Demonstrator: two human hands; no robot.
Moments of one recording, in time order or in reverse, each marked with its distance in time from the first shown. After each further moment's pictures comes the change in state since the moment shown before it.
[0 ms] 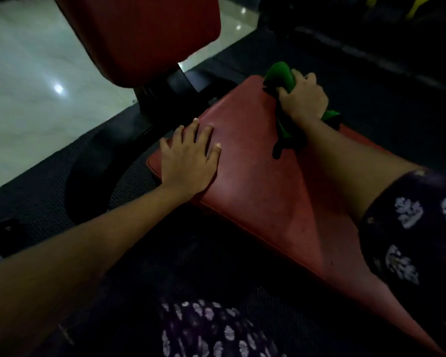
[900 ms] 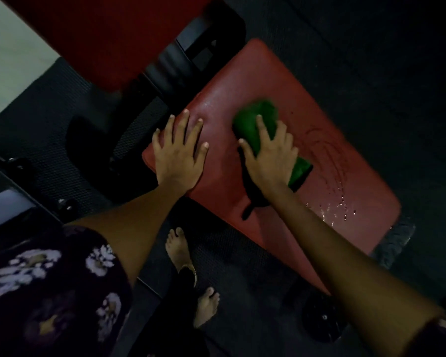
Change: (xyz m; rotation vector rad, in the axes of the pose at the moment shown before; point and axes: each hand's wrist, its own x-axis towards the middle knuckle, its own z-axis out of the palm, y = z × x) left_hand -0.005 0.004 -0.021 -0.099 -0.249 -0.084; right_hand -0.123 -0.019 -0.059 -0.064 -0.407 -0.138
